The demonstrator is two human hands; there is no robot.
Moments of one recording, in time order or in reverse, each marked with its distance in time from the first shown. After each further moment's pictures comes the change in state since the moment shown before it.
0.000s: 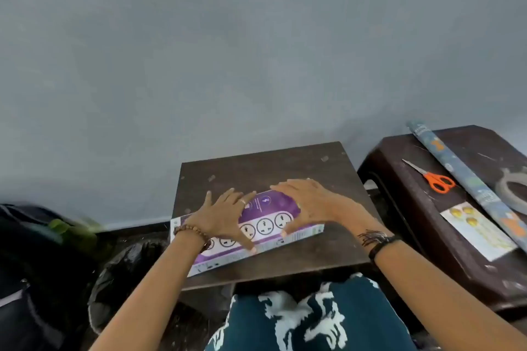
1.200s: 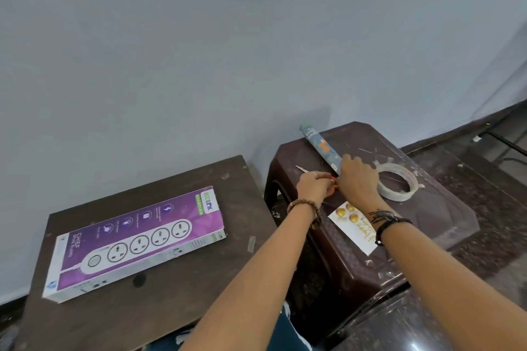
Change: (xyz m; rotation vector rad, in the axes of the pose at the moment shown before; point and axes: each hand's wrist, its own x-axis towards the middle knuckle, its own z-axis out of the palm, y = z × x) left_hand 0.173 0.348 -0.025 -1.522 0.001 0.061; right_hand -0.150 0.186 -0.052 -0.199 0.514 1.049
